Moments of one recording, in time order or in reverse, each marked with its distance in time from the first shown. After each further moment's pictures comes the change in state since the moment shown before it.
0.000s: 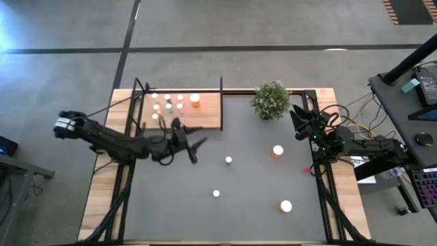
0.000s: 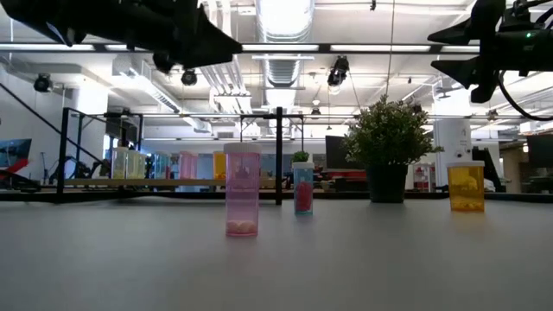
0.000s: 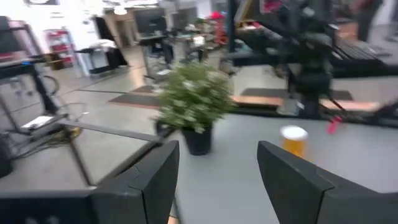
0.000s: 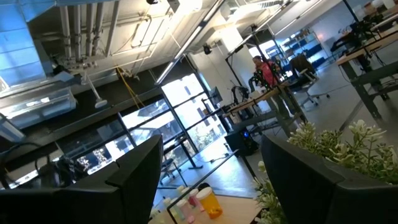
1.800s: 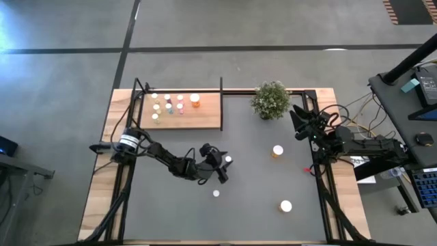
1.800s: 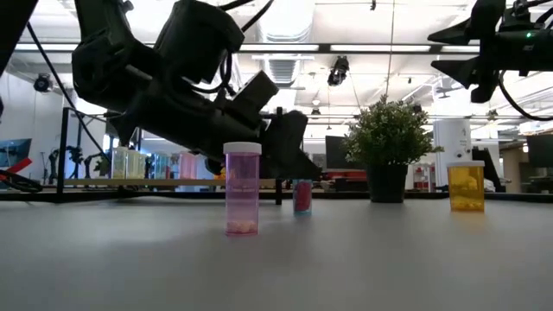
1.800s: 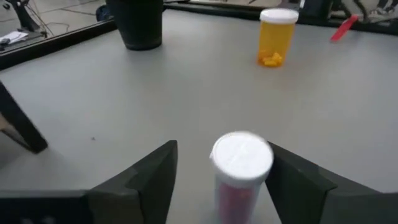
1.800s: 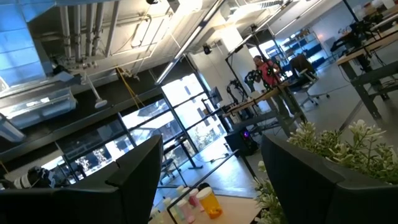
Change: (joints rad) left arm -0.070 0.828 0.341 0.123 -0.060 -0.366; right arm 0.000 0.000 0.000 0.000 0.000 0.000
